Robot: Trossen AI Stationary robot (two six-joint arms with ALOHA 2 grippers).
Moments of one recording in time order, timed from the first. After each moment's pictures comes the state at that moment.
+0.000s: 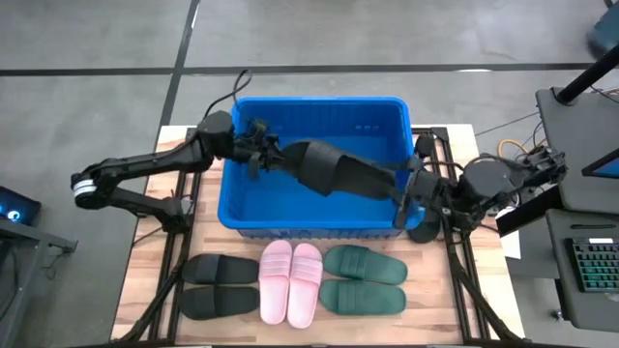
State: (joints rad) left arm 0.39 1.17 0.96 0.27 0.63 -0.74; right arm 0.45 1.18 1.44 -0.28 0.78 -0.47
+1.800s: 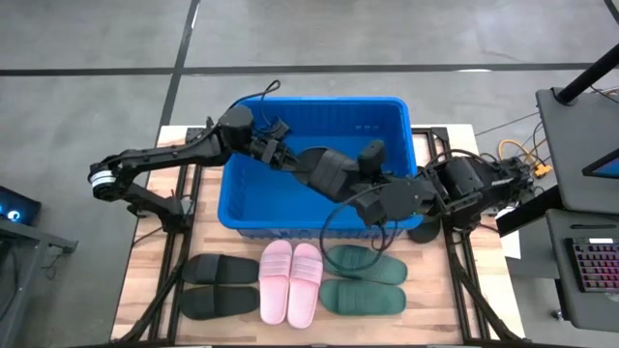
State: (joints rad) left arm 0.38 1.34 1.08 0.30 0.81 -1.15; right arm 0.36 1.66 2.15 -1.22 0.76 -0.74
